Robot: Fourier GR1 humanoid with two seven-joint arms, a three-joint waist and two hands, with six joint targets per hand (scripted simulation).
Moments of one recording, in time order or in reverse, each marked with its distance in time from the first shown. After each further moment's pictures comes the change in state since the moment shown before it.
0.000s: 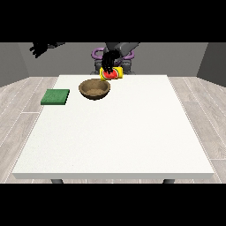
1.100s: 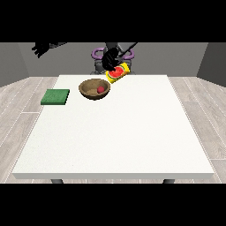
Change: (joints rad) left arm -0.054 0.045 -0.104 0.024 -0.322 -0.297 -0.115; right arm 0.016 0.027 0.020 -0.028 -0.025 -0.003 0.029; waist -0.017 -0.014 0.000
